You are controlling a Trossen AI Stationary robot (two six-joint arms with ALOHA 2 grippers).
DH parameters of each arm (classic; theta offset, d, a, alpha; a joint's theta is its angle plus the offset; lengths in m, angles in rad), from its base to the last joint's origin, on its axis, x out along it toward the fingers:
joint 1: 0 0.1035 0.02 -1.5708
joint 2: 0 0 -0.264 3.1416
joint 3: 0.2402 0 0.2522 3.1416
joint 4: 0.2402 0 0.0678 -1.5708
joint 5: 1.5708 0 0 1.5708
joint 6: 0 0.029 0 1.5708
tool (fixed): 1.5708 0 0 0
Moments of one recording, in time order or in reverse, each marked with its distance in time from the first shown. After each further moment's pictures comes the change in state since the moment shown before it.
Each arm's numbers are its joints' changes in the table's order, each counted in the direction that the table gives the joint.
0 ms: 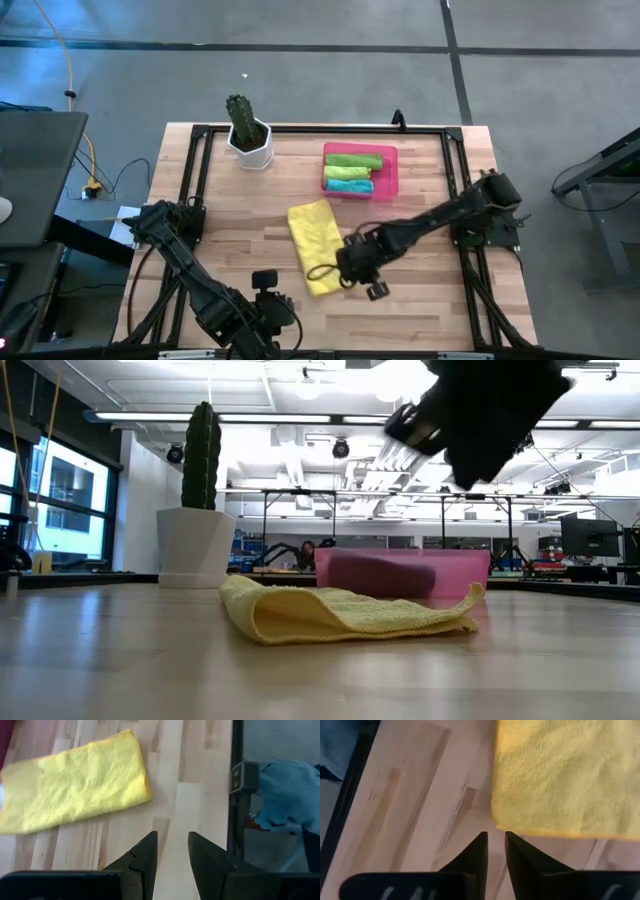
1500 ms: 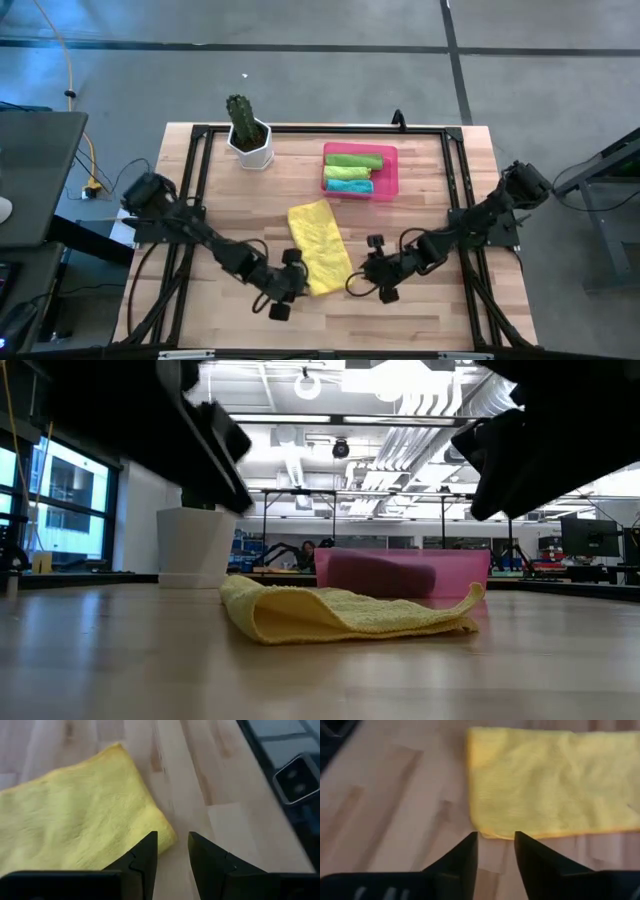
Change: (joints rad) left arm 0.247 -0.234 -1.006 -1.272 0.192 0.498; right arm 0.175 -0.255 -0.538 -0.617 0.411 0.178
